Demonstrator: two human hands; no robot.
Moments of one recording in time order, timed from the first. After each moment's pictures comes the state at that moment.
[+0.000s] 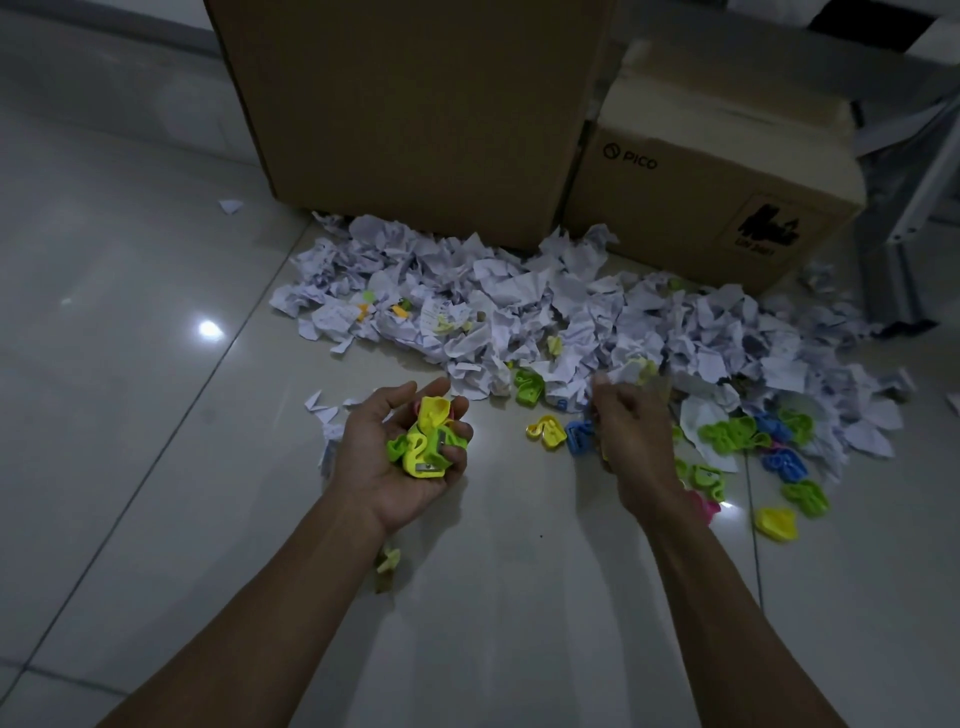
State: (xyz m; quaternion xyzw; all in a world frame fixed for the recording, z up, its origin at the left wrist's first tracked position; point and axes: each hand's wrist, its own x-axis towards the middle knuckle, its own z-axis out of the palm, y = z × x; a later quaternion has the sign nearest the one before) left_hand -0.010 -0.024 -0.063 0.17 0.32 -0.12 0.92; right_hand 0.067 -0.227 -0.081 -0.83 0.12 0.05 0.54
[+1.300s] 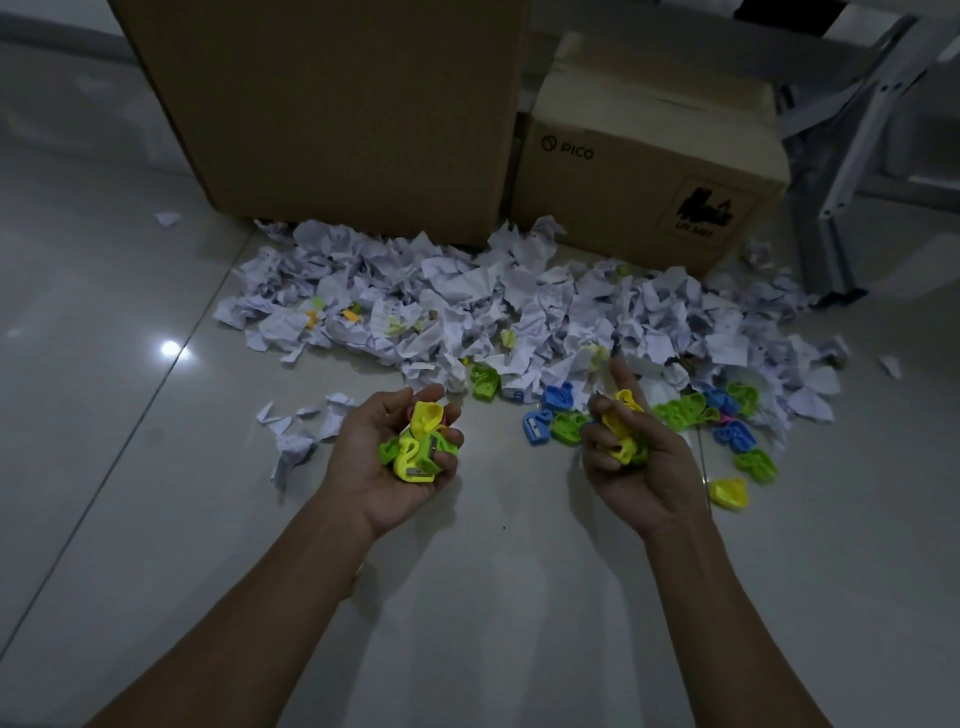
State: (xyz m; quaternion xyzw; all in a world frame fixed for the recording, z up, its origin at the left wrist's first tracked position) left_hand 0.000 -0.052 -0.062 0.22 0.34 -0.17 0.90; right_hand 0.046 -0.286 -0.081 -0.31 0.11 0.25 0.91
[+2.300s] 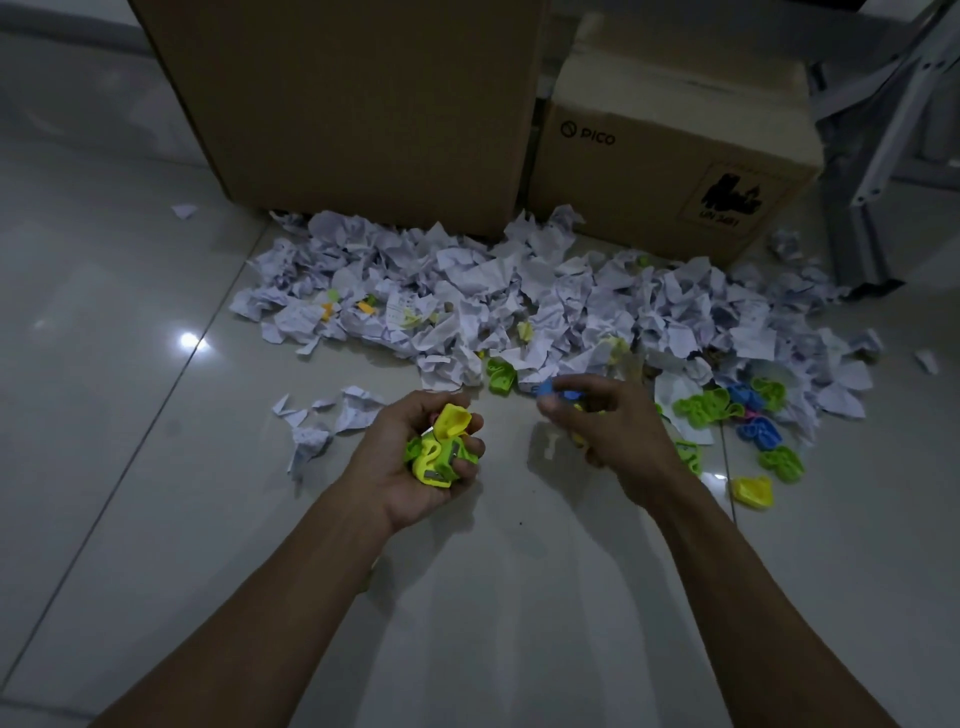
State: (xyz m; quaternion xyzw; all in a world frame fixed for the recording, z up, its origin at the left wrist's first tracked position) left_hand 0.005 -0.052 -0.070 0.25 0.33 -0.24 0.88; right_hand 0.062 -0.255 -0.074 -0.78 0.04 0.17 0.60
